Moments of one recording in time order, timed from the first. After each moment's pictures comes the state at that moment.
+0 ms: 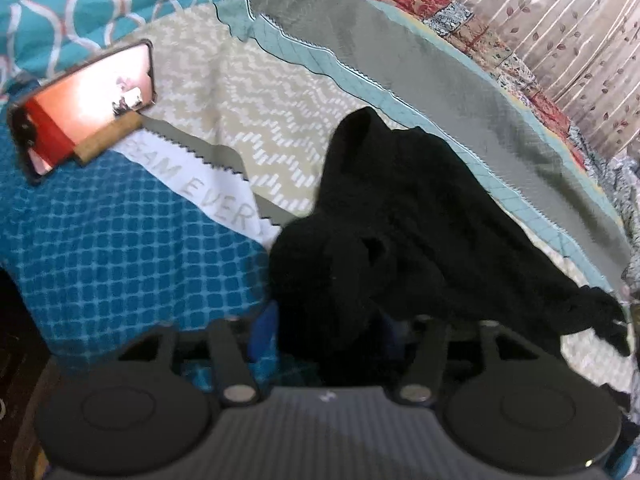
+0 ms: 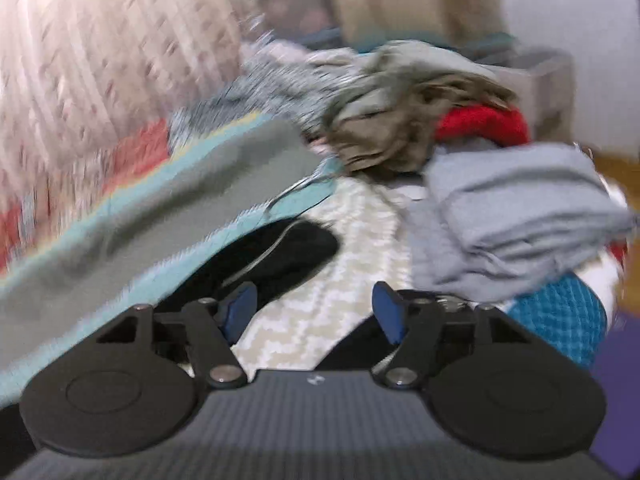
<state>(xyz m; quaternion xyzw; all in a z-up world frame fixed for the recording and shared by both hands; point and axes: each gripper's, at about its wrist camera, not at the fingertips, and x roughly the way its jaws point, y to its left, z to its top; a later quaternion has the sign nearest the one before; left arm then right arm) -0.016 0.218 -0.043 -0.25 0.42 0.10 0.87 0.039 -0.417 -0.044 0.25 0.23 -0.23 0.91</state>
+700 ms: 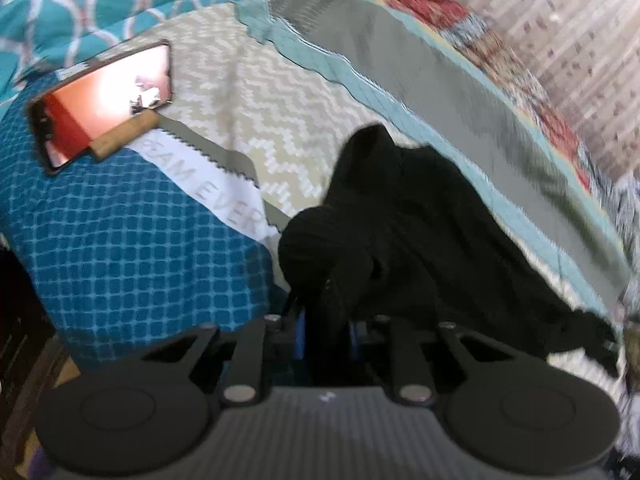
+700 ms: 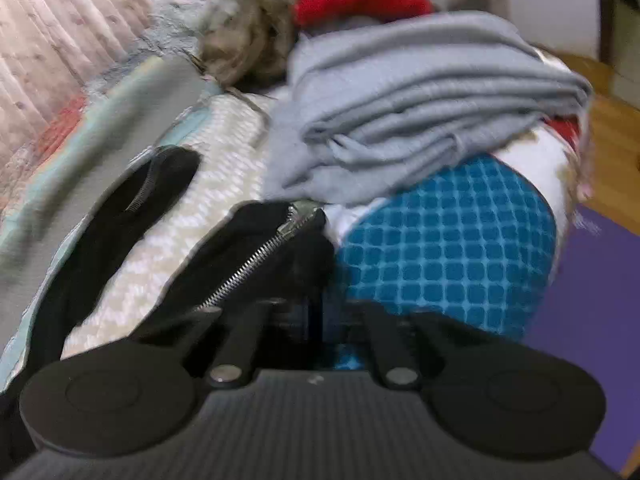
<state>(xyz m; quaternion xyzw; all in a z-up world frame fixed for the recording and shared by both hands) -0.020 0.229 -0.023 -0.29 0.41 0.12 0.86 0.003 -0.472 -0.115 0.33 0.33 -0.27 0.84</state>
